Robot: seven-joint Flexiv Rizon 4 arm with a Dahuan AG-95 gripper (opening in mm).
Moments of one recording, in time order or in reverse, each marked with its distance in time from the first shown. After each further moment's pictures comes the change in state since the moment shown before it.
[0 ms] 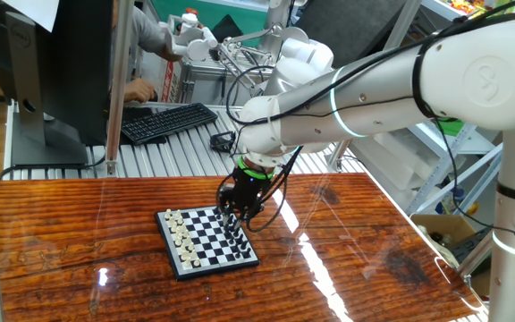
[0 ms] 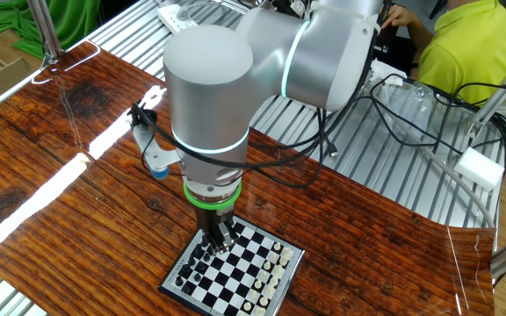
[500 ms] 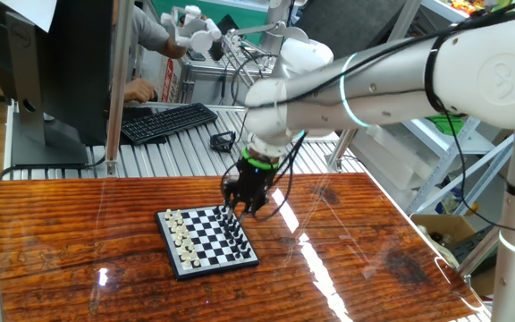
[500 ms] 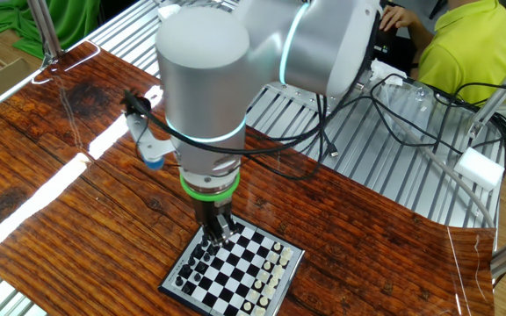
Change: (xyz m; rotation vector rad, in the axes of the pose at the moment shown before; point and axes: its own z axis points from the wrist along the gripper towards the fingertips) arm -0.002 -0.005 -0.028 0.025 0.061 -0.030
